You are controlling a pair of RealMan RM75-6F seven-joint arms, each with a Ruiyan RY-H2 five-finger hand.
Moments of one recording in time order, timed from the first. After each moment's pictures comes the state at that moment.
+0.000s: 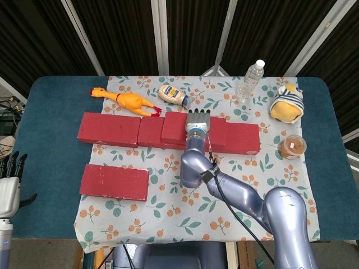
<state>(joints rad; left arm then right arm) -0.09 -1.20 -0.09 -1.75 1.30 1.52 0.45 1.42 -1.83 0.82 -0.95 0.38 1.06 -1.67</state>
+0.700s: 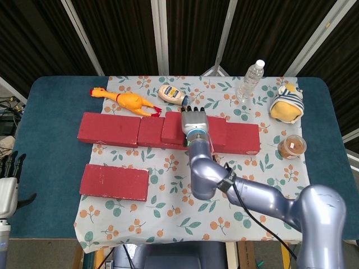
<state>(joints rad) -0.08 -1.18 -0.08 -1.75 1.33 1.53 0.39 1.29 -1.62 0.84 -1.43 0.34 1.13 -1.52</state>
